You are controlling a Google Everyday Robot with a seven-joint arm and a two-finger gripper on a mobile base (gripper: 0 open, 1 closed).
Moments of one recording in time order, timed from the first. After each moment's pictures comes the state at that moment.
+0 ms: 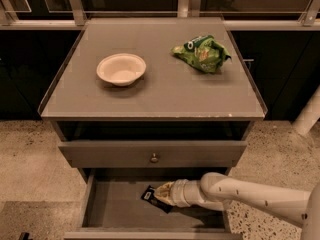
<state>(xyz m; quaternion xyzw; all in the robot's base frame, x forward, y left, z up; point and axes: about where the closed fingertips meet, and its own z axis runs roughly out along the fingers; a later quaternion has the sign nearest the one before) 0.509 -0.015 0.379 -0.53 0.73 0.25 0.36</state>
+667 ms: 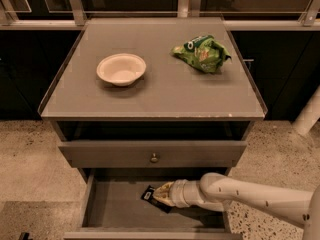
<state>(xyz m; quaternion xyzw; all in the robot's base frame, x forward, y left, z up) 0.506 -0.014 0.384 -0.52 0.73 0.25 0.36</state>
